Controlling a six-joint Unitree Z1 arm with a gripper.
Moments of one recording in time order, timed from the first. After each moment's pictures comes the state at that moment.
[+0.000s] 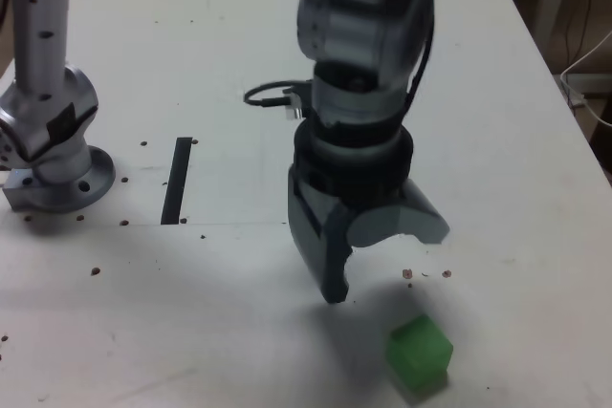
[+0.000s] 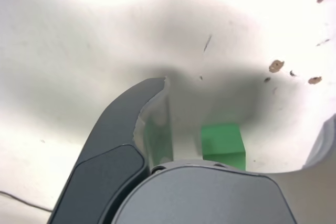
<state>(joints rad) -0.48 2.01 -1.52 1.09 -0.08 -0.87</state>
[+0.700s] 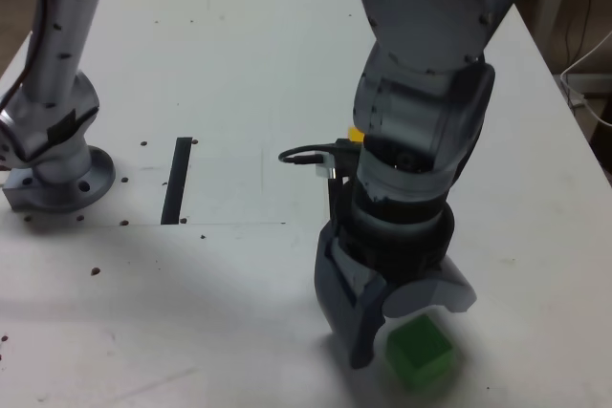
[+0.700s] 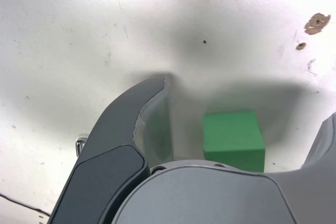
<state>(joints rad) -0.53 2.18 -1.66 1.11 -0.12 -0.90</state>
